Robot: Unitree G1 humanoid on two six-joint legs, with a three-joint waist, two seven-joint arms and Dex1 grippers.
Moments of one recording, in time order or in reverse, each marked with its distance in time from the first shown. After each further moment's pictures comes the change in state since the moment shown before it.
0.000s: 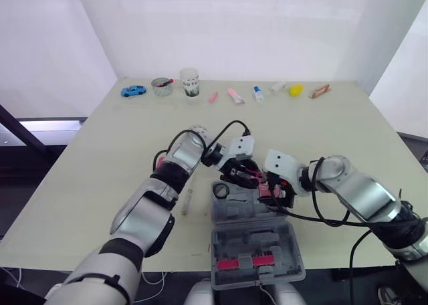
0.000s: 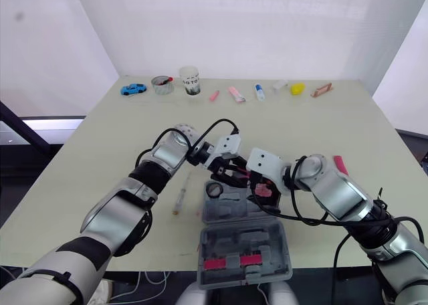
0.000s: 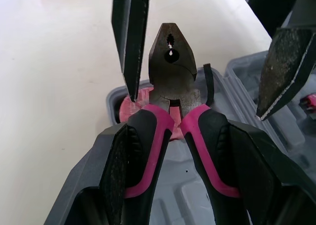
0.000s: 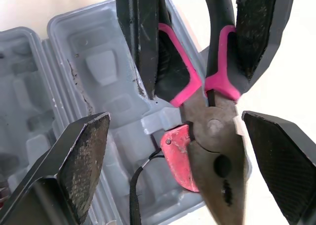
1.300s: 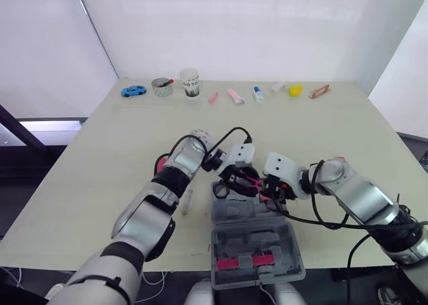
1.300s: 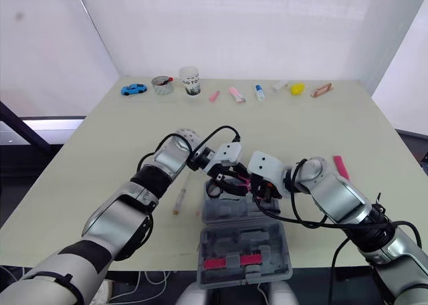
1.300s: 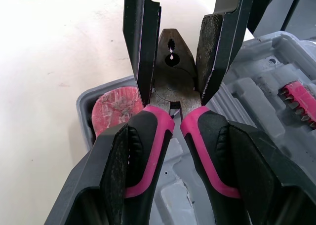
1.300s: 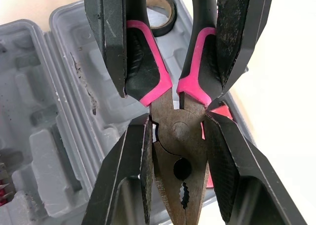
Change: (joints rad) left arm 0.043 -0.011 0.004 -0.017 0.018 -0.035 -0.041; right arm 0.042 0.021 -0.018 0.012 -0.037 -0.001 0.029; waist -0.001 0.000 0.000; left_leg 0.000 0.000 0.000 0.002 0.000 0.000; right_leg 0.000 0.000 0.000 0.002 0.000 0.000
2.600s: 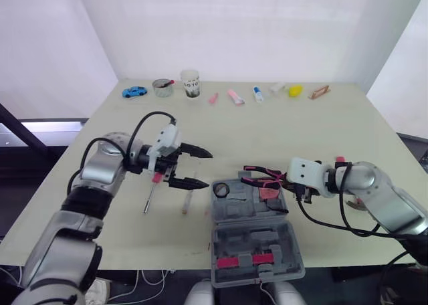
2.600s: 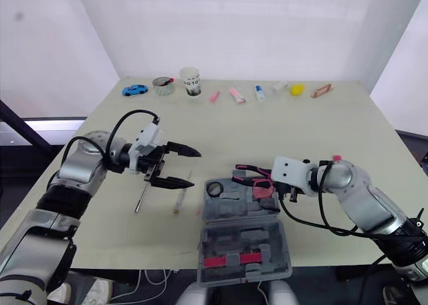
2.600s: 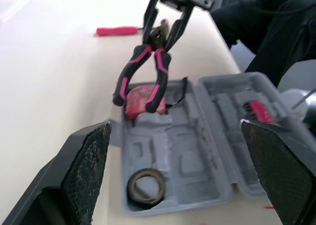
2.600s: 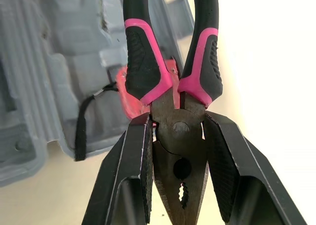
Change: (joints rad) left arm 0.378 0.548 0.235 -0.440 -0.513 0.115 -0.030; right arm 0.184 -0.225 -0.110 -0.001 -0.138 -0.476 0.030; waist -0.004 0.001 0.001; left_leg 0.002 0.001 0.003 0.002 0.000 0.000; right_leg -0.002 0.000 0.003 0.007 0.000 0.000
